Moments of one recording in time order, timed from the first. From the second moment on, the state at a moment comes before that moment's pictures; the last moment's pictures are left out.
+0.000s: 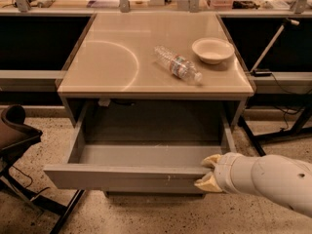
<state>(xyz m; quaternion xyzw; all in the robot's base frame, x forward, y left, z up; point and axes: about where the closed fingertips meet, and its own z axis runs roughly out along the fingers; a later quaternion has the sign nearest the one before) 0.442 -0.153 0.650 -0.51 0.79 0.02 0.33</state>
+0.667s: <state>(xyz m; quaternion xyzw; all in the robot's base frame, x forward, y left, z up) 0.433 -0.153 0.651 -0.51 0.80 0.02 0.33</state>
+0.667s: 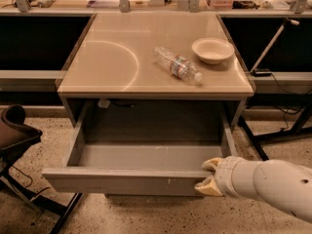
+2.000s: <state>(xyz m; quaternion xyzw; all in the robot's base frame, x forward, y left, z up) 0.408 -0.141 0.645 -0.52 0.78 0.02 0.35</state>
